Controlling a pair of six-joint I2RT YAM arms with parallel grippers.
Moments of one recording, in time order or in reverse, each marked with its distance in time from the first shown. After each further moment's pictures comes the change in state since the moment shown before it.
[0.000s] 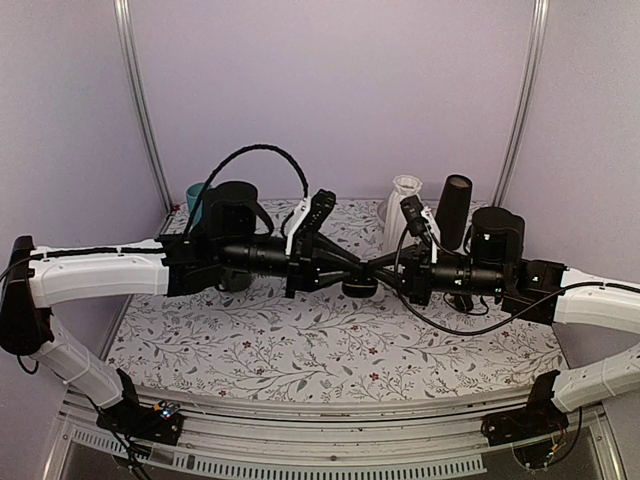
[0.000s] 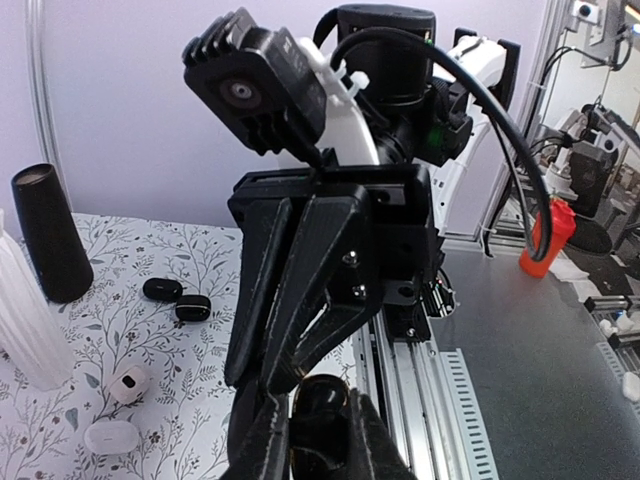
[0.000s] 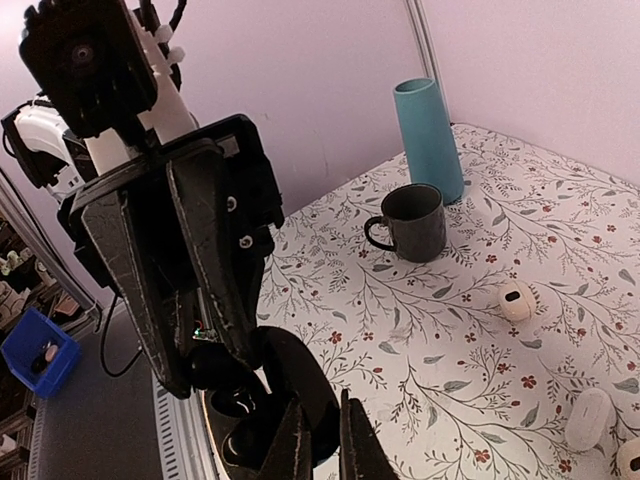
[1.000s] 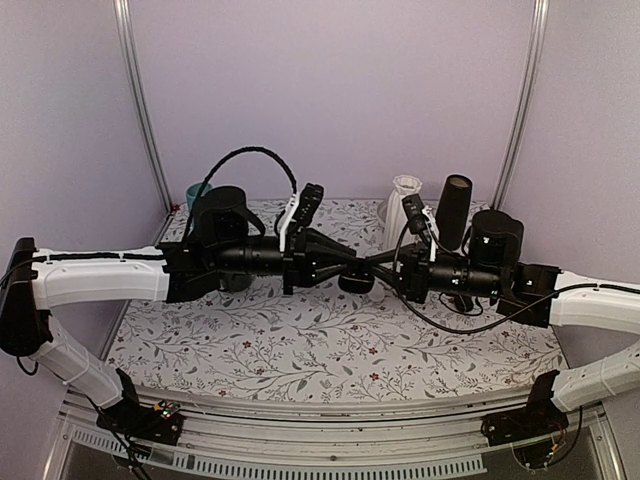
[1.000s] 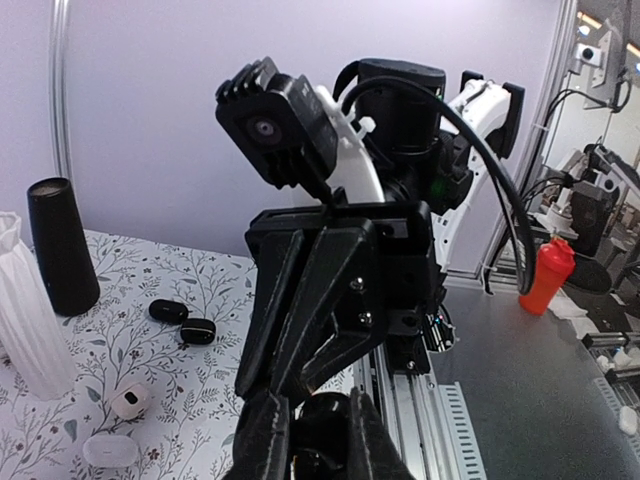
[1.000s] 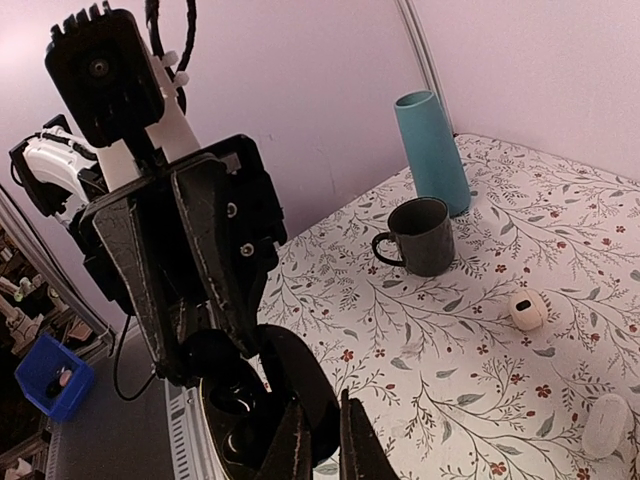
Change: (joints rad) left arm 0.018 -0.011 -0.073 0.184 -0.017 -0.097; right arm -0.002 0.021 -0.032 0.108 -0.005 0.066
